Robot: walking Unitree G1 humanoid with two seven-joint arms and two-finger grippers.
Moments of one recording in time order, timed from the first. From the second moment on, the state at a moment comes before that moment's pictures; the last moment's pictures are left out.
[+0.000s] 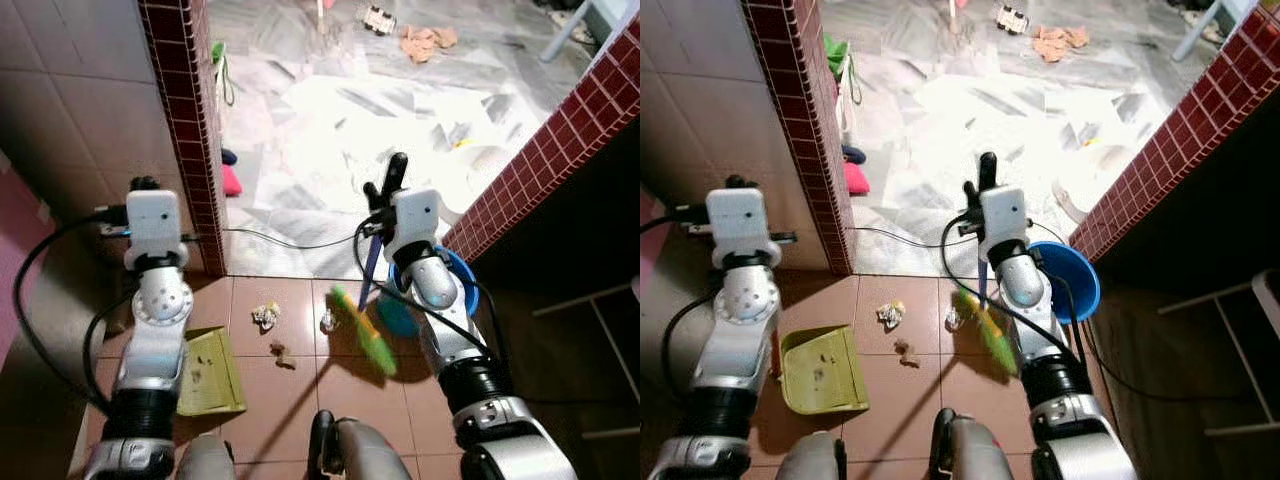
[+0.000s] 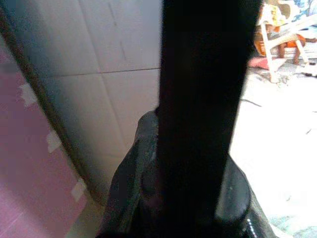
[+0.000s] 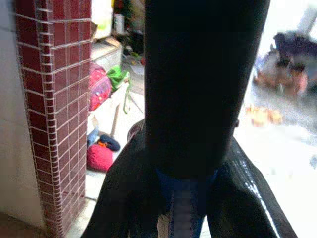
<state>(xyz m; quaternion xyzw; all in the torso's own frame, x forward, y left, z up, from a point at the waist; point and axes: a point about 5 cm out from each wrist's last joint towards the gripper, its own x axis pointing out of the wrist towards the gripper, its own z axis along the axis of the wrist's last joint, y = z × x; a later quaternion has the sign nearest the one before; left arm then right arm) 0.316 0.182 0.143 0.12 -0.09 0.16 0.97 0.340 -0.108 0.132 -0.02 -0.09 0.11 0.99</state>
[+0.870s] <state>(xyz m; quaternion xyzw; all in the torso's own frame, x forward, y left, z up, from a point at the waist) 0.334 0.130 0.119 0.02 -0.07 0.10 0.99 0.345 -0.104 0.129 0.11 -0.02 0.14 0.98</state>
